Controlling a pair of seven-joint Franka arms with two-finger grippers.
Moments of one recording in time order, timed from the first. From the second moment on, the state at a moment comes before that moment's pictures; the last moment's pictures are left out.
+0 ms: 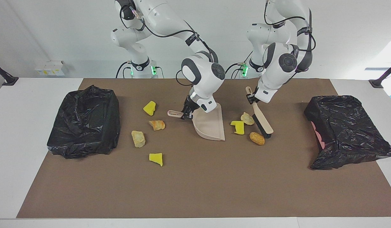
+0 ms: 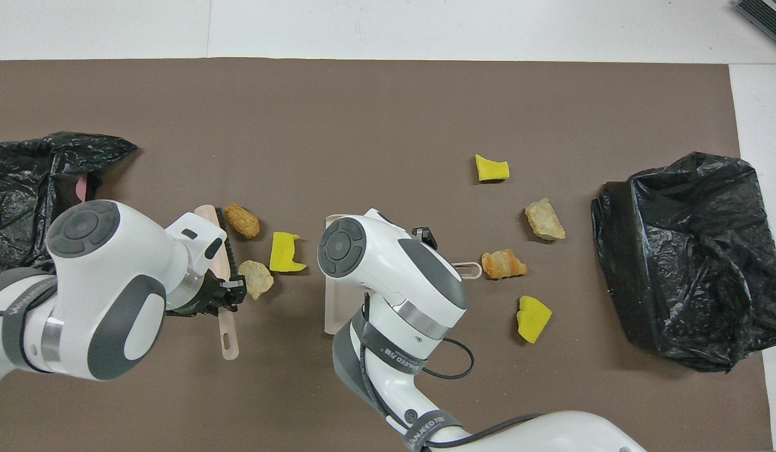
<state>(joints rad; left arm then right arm) -0.33 -0.08 0.03 -2.21 -0.14 1.91 -0.44 0.61 0.41 0.07 -1.69 -0.35 1.77 -0.75</state>
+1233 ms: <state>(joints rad) -0.66 -0.01 0.01 -2.24 -0.16 2.06 -0.31 0.61 0.41 0.07 -1.69 -0.35 1.77 -0.75</state>
